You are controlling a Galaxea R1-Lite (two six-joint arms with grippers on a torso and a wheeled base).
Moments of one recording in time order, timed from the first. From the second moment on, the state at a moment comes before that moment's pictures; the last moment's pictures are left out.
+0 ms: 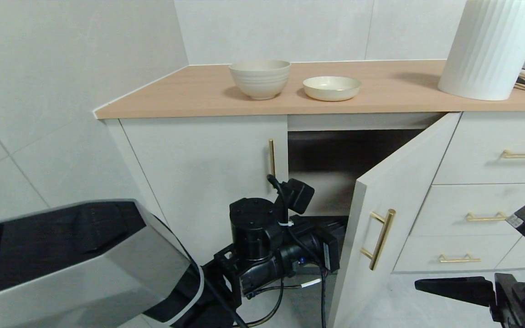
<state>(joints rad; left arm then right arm) -0.82 2.17 -0.85 -1.28 -0.24 -0.33 0.71 1.11 -0.43 -0.34 0.36 0.27</state>
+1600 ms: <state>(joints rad) -0.61 1.69 -0.63 -0.74 -0.41 -0.20 0.73 1.11 -0.51 -0.33 0.14 0.26</state>
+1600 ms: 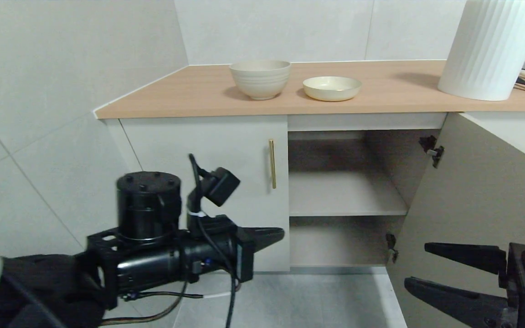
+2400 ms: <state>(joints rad) -0.36 1.08 -0.63 -0.31 -0.33 -0.27 0.65 1.34 -0.84 -0.15 0.03 0.21</state>
